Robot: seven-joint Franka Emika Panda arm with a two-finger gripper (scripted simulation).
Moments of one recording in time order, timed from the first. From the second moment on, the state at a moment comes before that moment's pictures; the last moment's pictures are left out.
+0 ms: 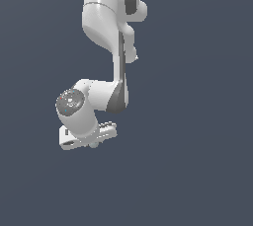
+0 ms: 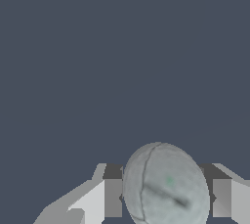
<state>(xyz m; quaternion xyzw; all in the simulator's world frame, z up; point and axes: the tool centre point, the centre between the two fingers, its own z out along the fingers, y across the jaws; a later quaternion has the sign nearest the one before) 0.110 -0.137 0.073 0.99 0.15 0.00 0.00</state>
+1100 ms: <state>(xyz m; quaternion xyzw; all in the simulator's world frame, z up) 0.144 -0.217 0.110 0.99 0.15 0.00 0.00</state>
